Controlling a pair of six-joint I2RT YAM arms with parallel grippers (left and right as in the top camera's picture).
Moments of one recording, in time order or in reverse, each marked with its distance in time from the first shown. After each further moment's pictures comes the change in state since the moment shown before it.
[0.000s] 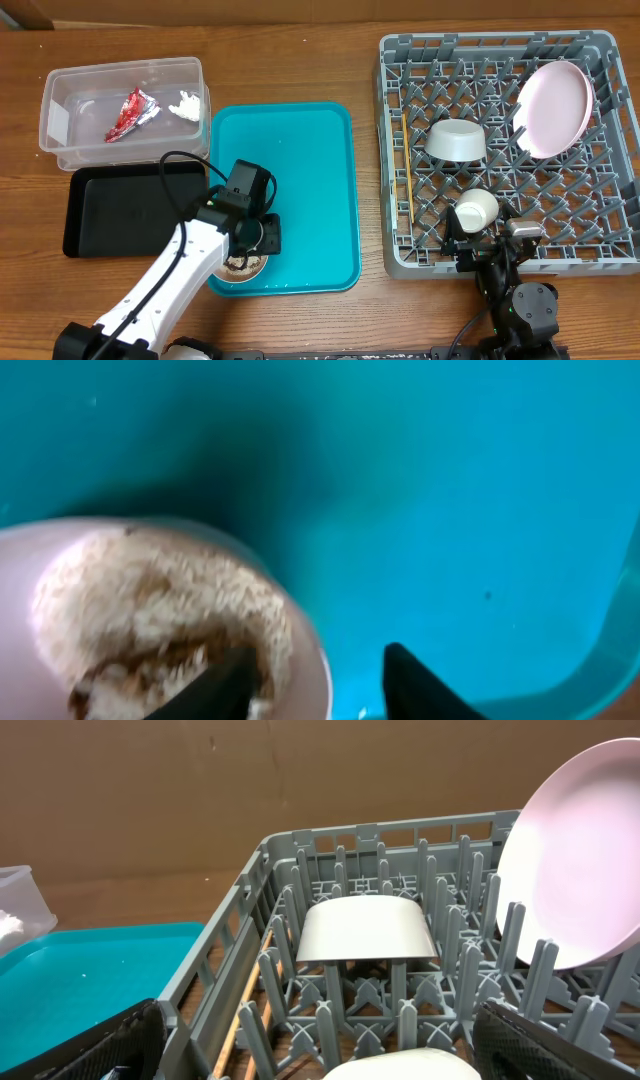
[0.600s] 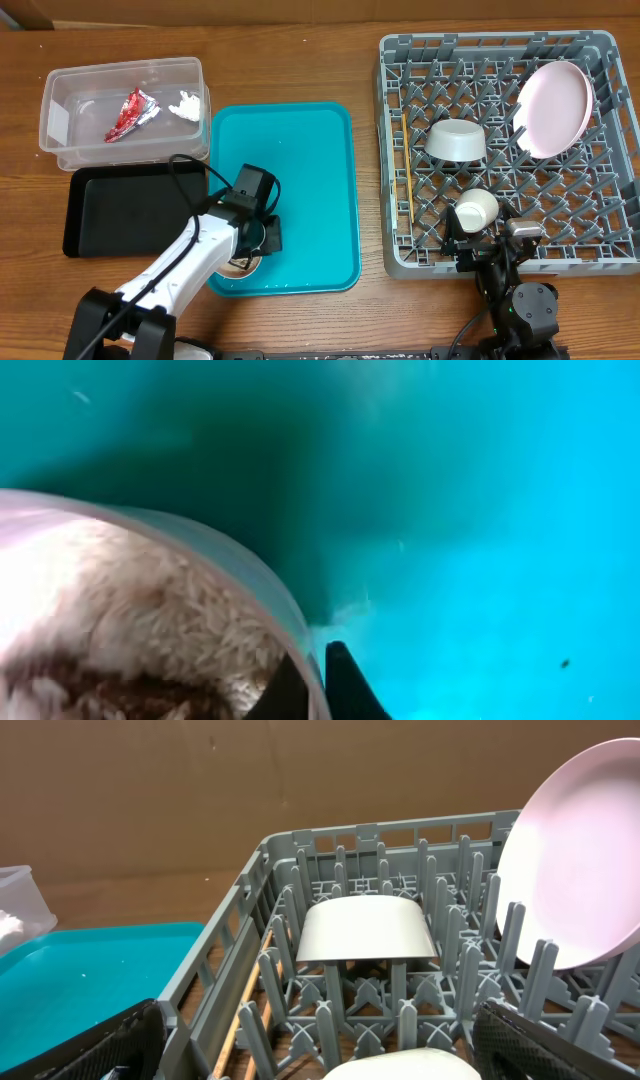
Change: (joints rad) left arm 0.000 0.106 -0.044 0.108 -0.055 -0.050; right arm 0.000 0.000 0.000 0.000 0.000 0.000
